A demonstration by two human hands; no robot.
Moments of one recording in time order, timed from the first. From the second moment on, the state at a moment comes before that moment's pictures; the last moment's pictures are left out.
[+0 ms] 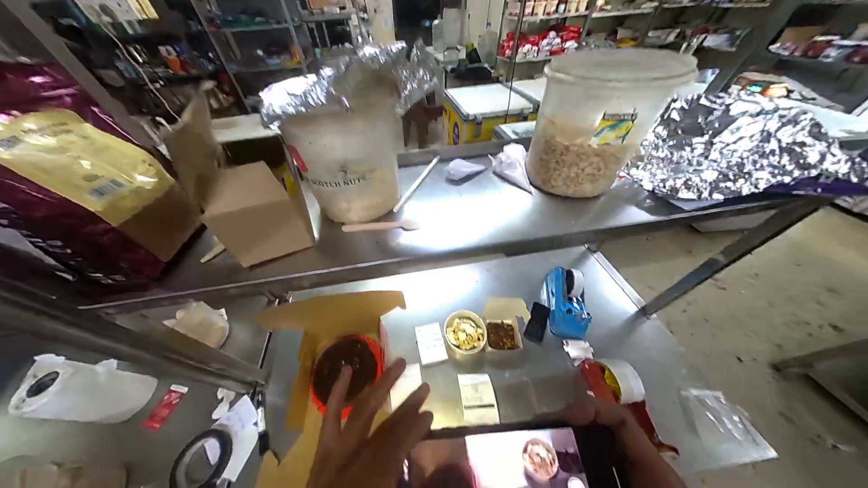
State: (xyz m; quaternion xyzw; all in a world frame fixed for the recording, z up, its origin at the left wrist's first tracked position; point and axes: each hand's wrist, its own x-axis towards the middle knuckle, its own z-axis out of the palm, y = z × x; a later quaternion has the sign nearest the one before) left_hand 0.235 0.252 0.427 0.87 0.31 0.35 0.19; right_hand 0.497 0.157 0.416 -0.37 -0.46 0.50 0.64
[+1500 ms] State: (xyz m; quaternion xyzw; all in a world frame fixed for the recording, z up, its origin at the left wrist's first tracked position) left_hand 0.237 0.253 0.353 0.83 0.36 0.36 0.23; right_hand 0.487 0.175 0.361 -0.38 -0.35 0.57 0.64
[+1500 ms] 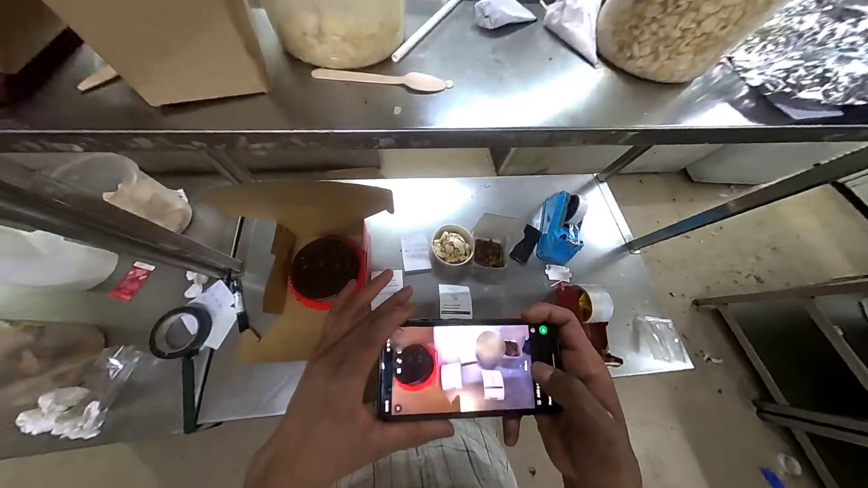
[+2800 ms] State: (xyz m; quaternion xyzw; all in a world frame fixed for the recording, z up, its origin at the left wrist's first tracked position) left_hand 0.229 0.206 0.248 0.40 0.29 0.38 0.78; right_hand 0.439 0.177 0.251 -0.31 -0.17 0.80 0.49
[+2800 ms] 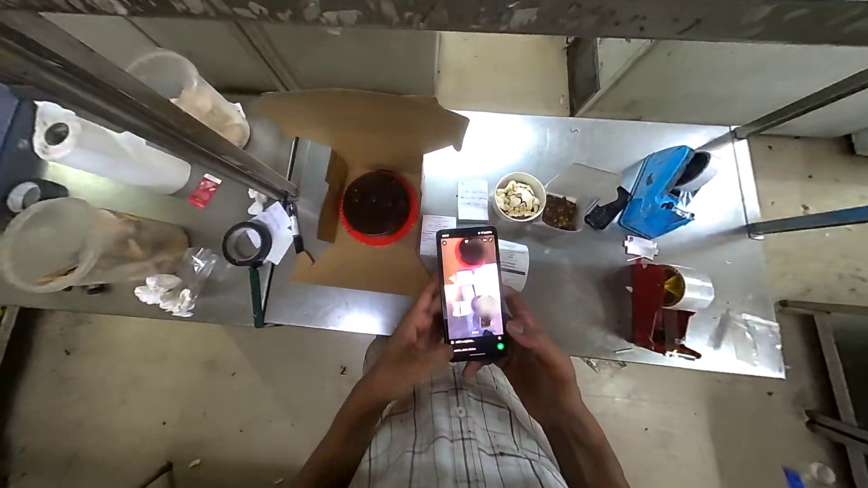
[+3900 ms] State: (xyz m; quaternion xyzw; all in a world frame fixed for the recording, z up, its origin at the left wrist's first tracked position) left_hand 0.303 0.057 0.187 0.21 0.45 0.61 0.62; right_hand 0.473 0.171 0.187 -0.31 -0.28 0.90 0.14
